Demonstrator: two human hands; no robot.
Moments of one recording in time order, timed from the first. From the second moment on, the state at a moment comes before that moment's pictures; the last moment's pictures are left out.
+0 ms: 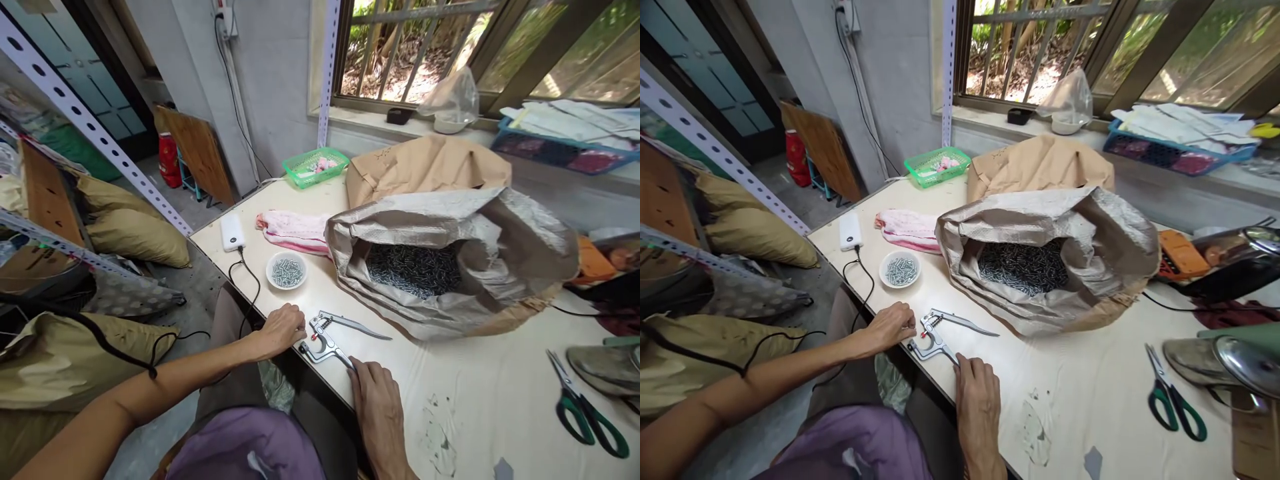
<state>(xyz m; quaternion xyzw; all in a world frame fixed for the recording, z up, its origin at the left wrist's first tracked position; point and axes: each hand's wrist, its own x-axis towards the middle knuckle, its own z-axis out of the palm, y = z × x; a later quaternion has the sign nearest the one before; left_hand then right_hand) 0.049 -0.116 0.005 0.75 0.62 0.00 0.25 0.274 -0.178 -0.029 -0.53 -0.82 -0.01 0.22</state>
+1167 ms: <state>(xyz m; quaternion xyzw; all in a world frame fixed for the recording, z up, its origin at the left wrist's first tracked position) 0.013 -0.034 0.032 0.64 0.77 -0.01 0.07 0.278 -0.180 -0.068 -0.55 -0.78 -0.07 0.29</state>
